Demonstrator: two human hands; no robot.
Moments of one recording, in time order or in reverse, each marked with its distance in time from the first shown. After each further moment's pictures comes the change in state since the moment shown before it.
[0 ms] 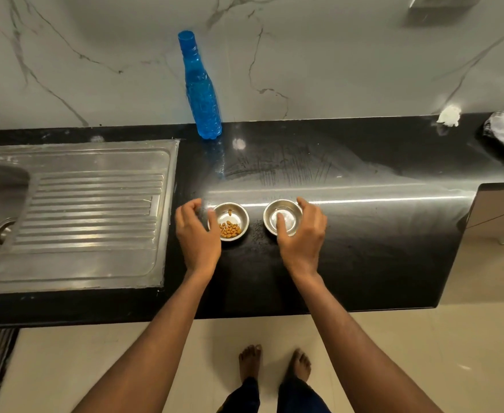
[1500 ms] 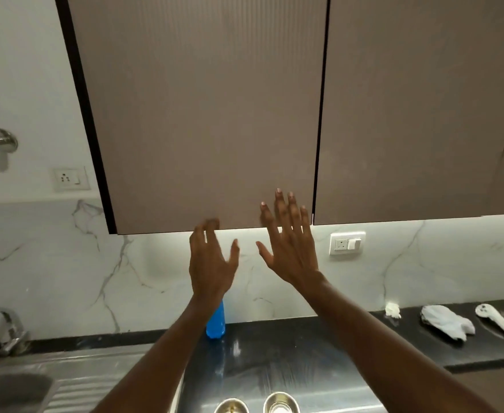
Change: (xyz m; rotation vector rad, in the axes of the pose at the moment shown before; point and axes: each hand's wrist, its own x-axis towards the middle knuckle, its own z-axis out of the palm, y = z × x) left_hand 0.094 0.313 -0.169 -0.007 0.459 0.739; right_hand 0.185 -0.300 -0.207 -0.623 0.505 -0.890
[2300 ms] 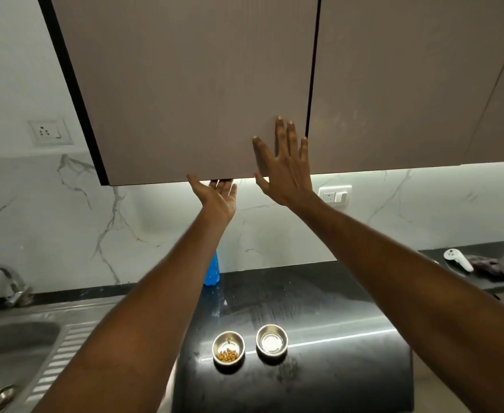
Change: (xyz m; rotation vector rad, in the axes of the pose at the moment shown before) left_hand 0.046 0.051 -0.013 -1.850 -0.156 -1.311; right_hand 0.042 0.011 -0.033 -0.033 -0.110 0.066
